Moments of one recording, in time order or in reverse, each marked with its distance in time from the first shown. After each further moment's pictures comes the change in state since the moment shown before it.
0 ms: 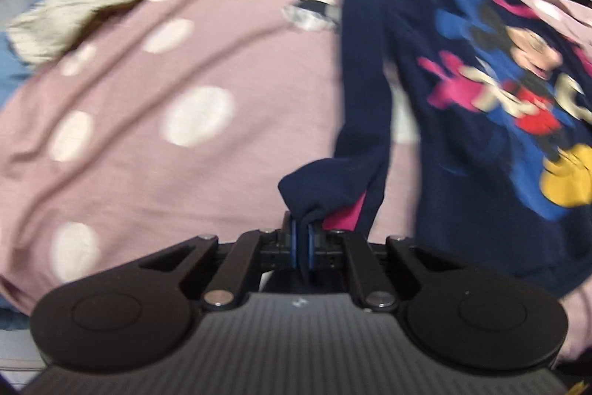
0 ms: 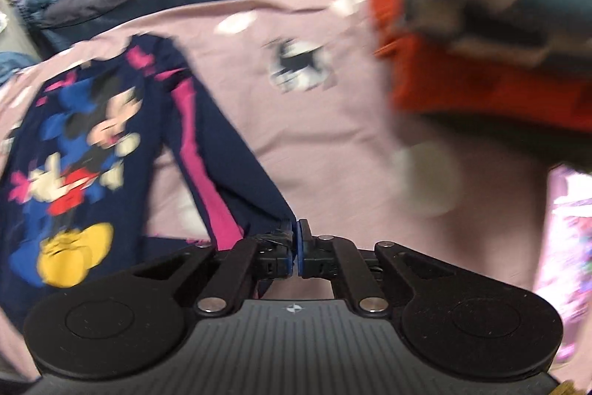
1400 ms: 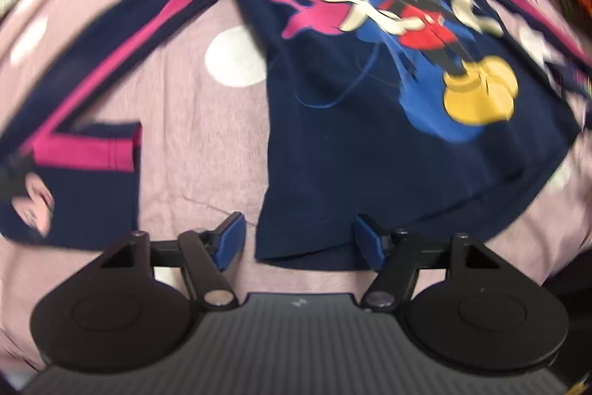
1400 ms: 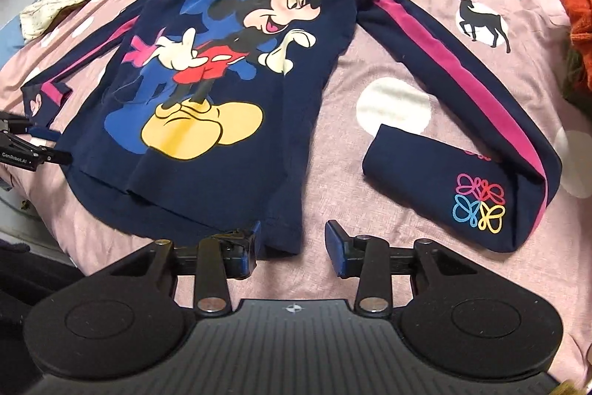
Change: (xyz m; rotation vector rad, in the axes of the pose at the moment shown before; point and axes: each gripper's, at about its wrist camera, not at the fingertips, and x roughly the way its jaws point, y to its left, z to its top) left arm 0.029 -0.066 -0.026 0.186 0.134 -0.332; right arm -0.017 0.082 -0.068 -0.314 0.172 0.320
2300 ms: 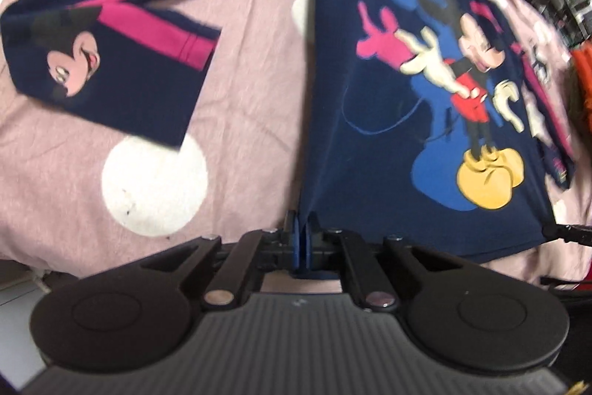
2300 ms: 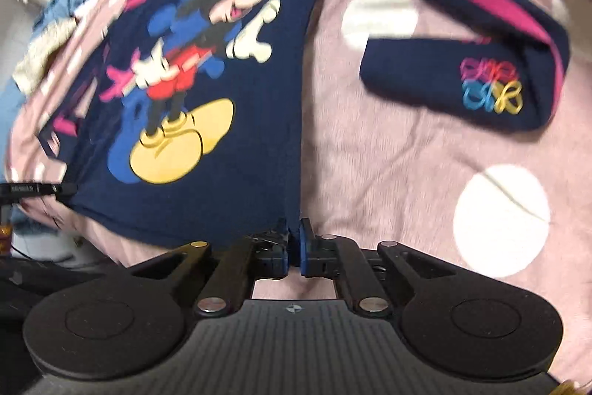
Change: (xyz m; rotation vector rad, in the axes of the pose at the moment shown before) left arm -0.018 0.059 -0.029 -0.327 0.077 -0.131; right arm 0.013 -0.021 -0.015 0.266 0.150 0.124
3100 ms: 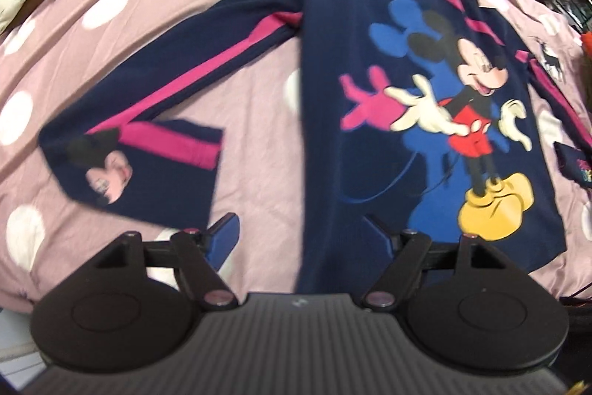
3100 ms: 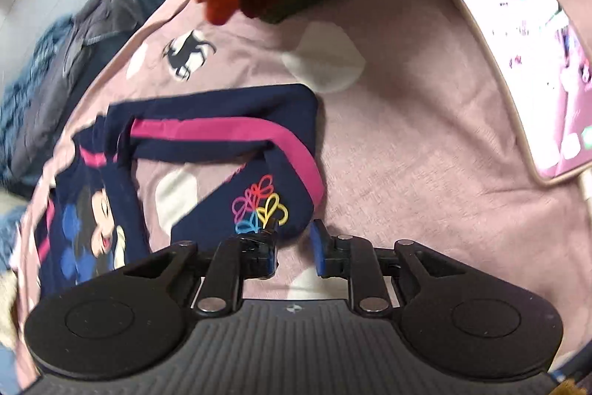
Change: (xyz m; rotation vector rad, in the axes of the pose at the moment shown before) left arm -0.044 -0.044 0.038 0.142 -0.119 0.161; right arm -0.040 -0.123 0.002 0.682 -0.421 -0.150
